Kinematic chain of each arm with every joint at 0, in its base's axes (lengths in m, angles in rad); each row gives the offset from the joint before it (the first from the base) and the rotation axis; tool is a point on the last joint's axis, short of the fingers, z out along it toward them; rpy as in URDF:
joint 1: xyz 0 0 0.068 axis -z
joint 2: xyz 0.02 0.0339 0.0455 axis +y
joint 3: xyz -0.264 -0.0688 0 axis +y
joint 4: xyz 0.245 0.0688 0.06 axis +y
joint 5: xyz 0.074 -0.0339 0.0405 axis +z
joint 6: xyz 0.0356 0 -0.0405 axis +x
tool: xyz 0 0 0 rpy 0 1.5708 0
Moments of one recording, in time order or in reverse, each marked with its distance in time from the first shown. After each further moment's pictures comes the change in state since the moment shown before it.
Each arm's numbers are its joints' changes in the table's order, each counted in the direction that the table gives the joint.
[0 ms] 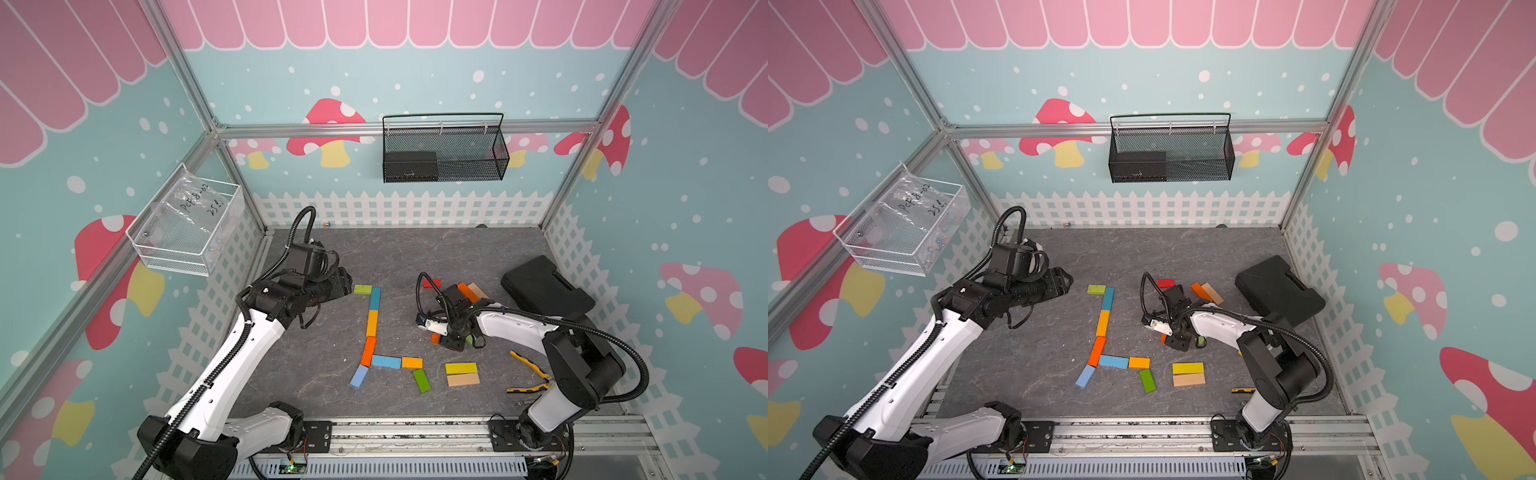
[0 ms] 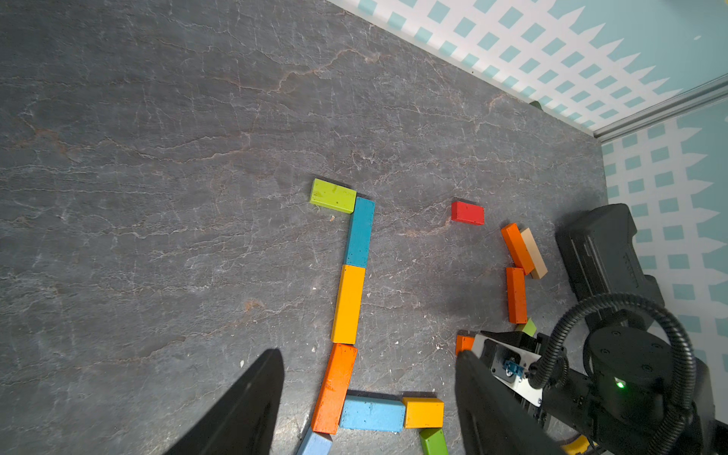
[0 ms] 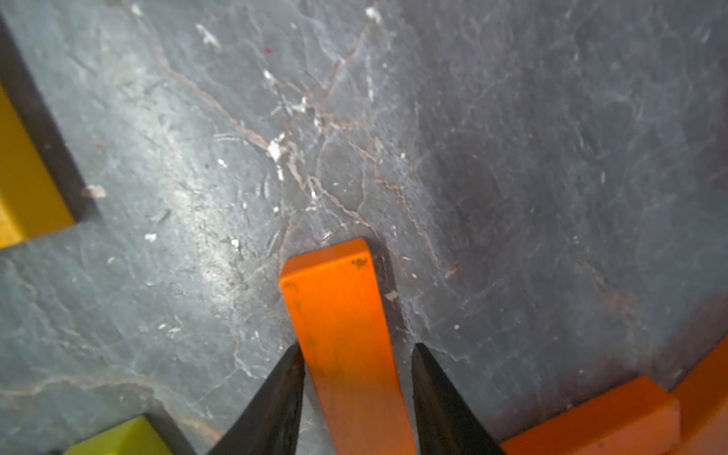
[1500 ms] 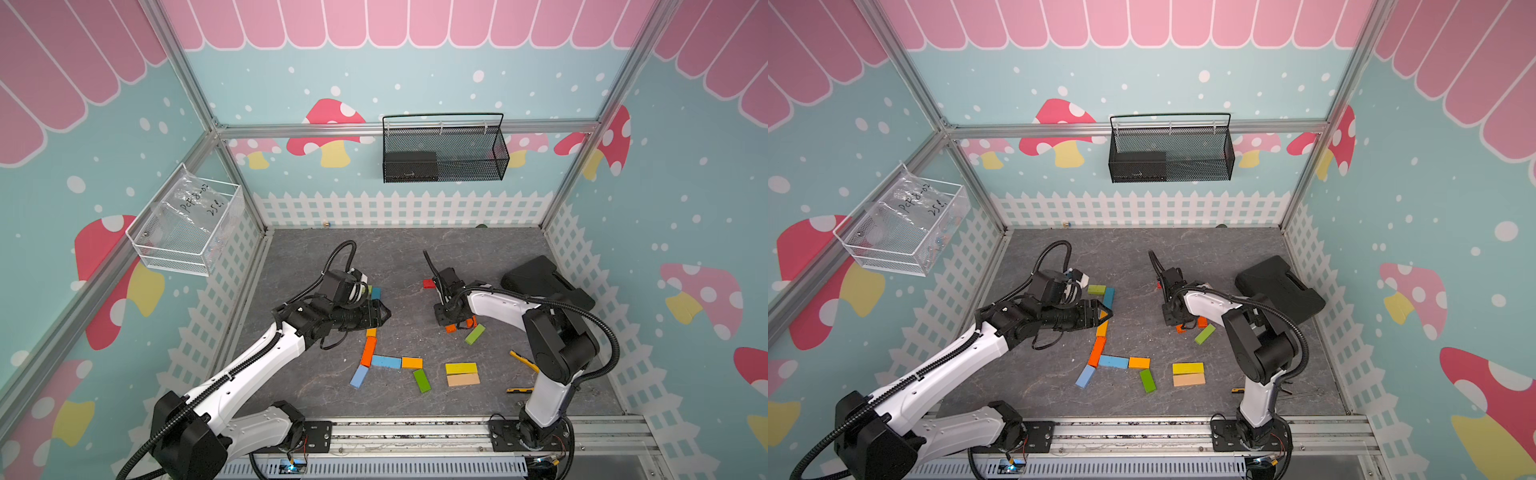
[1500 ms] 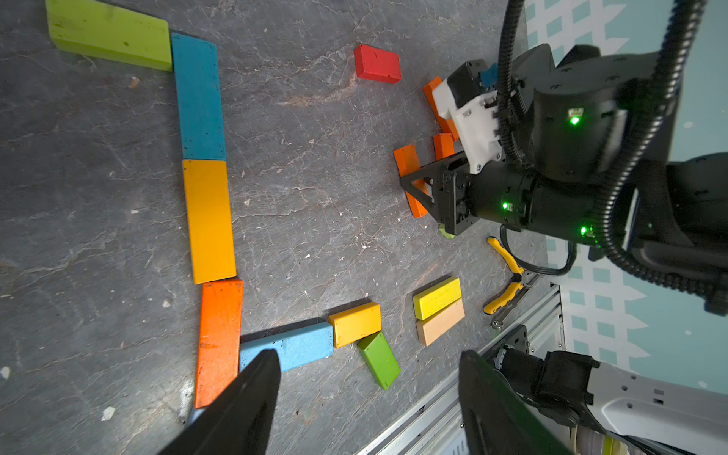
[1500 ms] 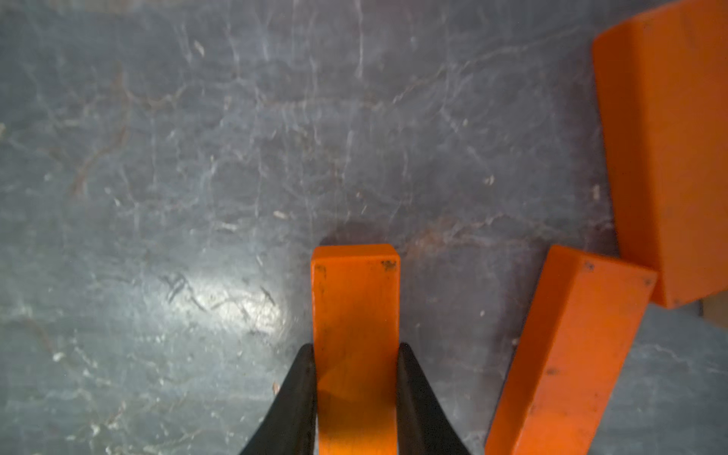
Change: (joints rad) left arm 0.205 0.003 0.288 -0.262 -0.288 -0.064; right arm 0.085 0.193 -0.238 0.009 -0.136 0.920
